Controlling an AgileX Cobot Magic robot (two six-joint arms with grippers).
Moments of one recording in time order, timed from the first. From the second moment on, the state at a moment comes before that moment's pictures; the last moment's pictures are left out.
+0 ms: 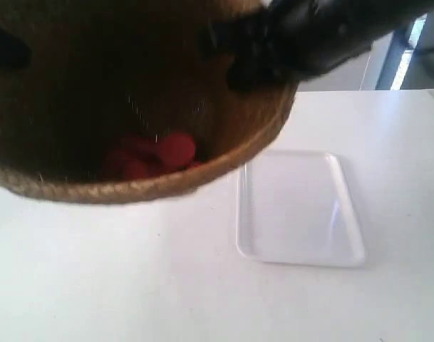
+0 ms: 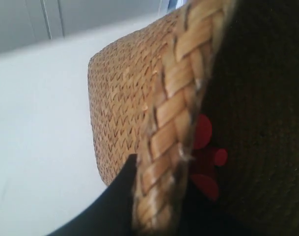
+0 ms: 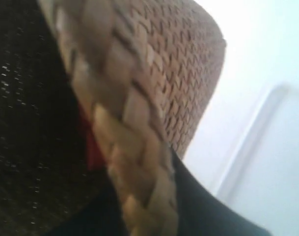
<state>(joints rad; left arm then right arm) -0.09 1.03 -1.22 -0.51 0.93 0.39 0.47 1.31 -1.37 0.20 0.84 0.07</state>
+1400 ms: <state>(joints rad) -0.08 0.96 -1.12 -0.62 0.78 0.46 0.51 1.27 -1.26 0.13 0.66 0.10</state>
